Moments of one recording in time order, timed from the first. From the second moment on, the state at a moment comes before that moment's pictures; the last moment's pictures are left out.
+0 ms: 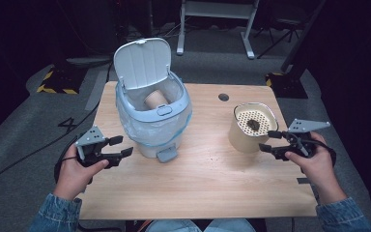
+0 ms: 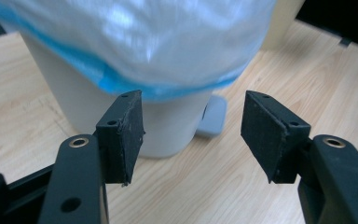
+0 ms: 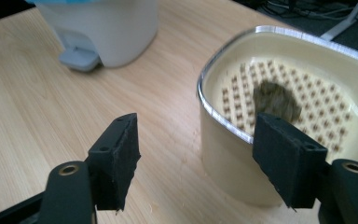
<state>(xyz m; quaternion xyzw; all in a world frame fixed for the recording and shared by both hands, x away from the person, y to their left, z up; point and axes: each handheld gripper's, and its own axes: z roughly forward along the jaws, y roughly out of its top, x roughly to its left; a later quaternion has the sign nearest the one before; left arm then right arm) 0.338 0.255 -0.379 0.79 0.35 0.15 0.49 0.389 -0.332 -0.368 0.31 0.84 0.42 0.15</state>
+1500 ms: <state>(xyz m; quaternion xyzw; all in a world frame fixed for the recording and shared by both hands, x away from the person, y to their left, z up) 0.423 0.286 -0.216 0.76 0.24 0.17 0.57 0.359 -0.361 -0.503 0.35 0.84 0.38 0.16</state>
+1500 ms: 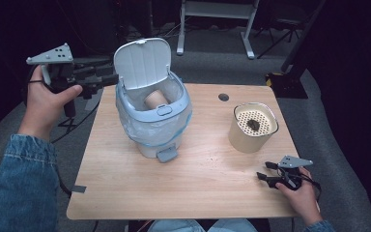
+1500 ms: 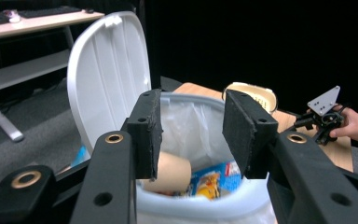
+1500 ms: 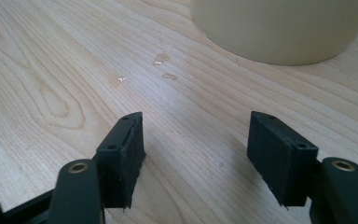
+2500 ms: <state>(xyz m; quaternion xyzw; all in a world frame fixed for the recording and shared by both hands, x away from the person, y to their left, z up) 0.505 0.263 -0.199 0.76 0.30 0.17 0.54 0.358 -0.360 -0.503 0.34 0.84 0.39 0.16</state>
